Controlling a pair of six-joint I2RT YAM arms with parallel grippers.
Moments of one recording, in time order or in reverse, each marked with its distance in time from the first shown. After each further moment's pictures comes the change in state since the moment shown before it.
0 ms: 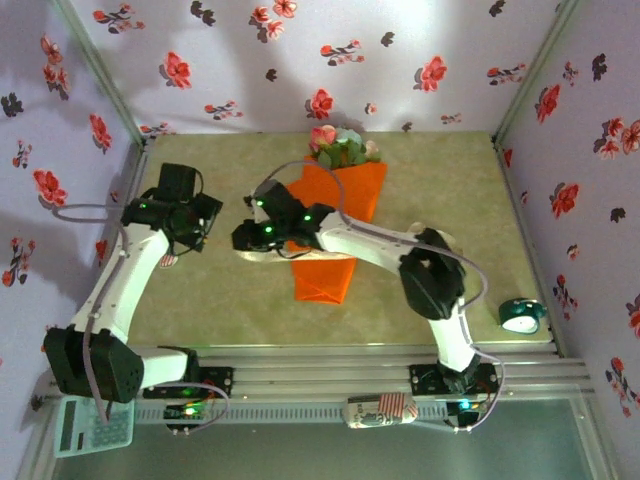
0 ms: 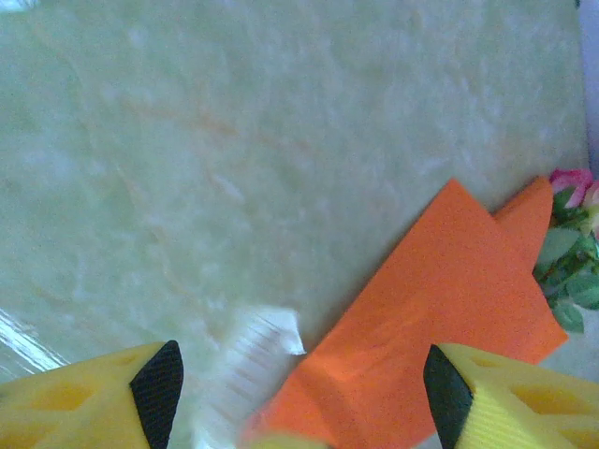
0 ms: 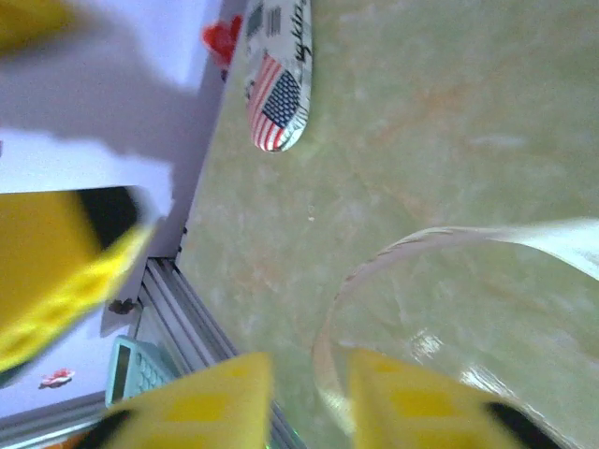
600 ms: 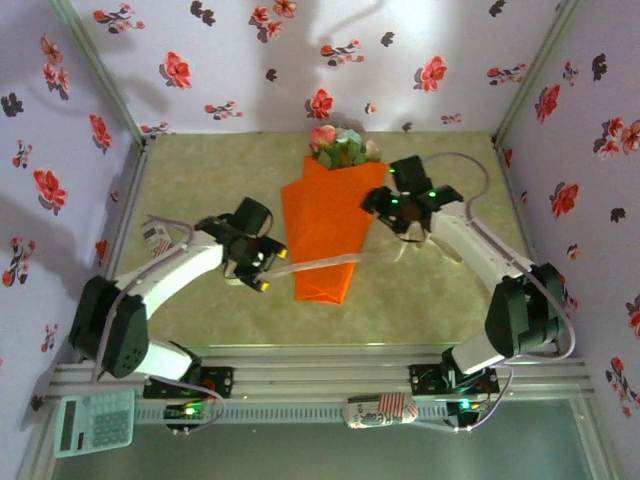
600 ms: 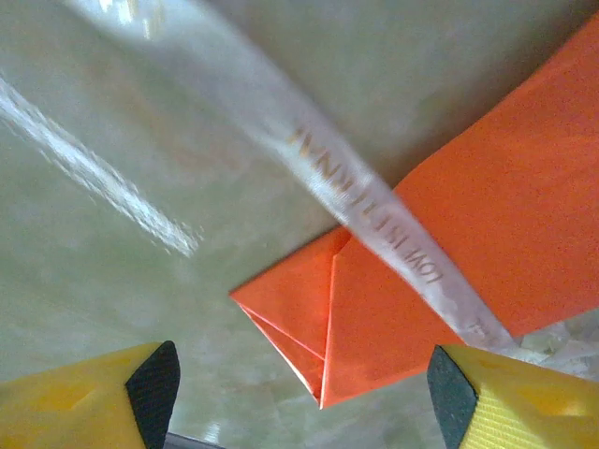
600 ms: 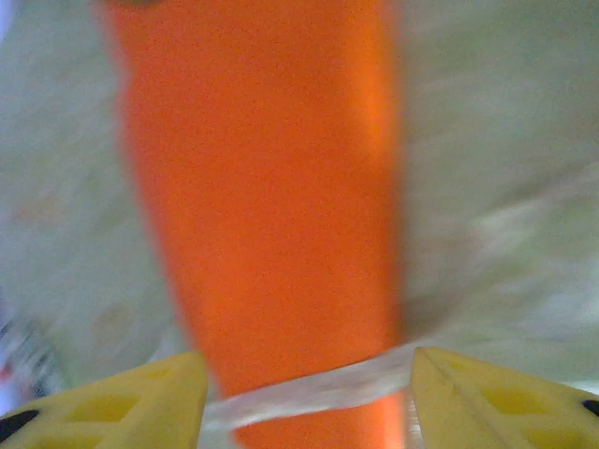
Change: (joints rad) left arm -0.411 0.185 -0.250 0.215 0.231 -0.378; right arm -0.604 -0.570 -0.497 -0.348 0.268 0.114
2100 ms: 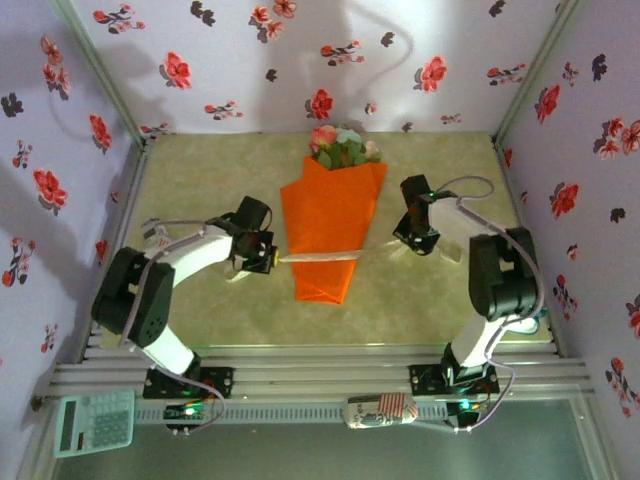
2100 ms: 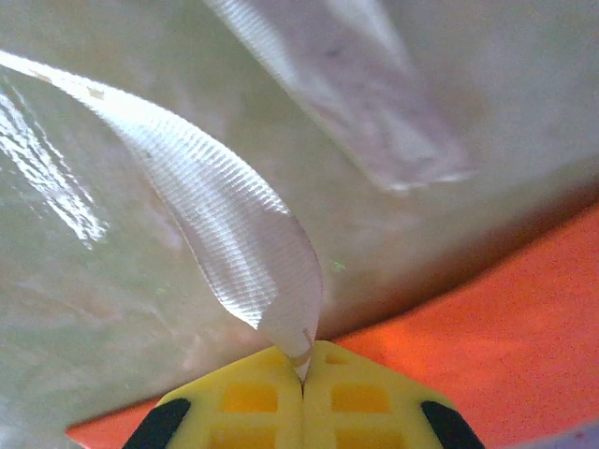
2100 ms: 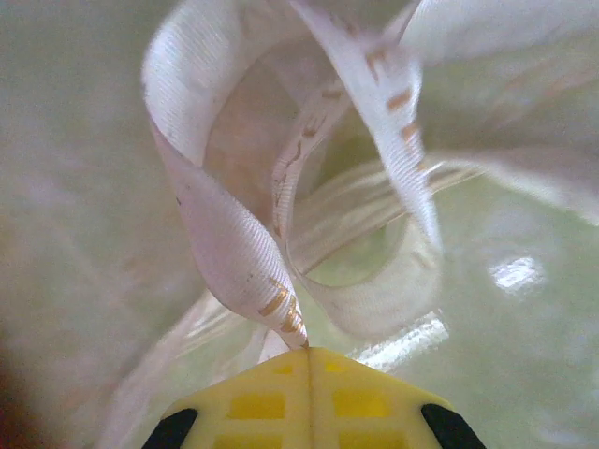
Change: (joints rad) left arm 0.116 0.138 -0.029 0.247 -0.034 -0.200; right arm -0.117 0.193 -0.064 -0.071 0.229 -0.032
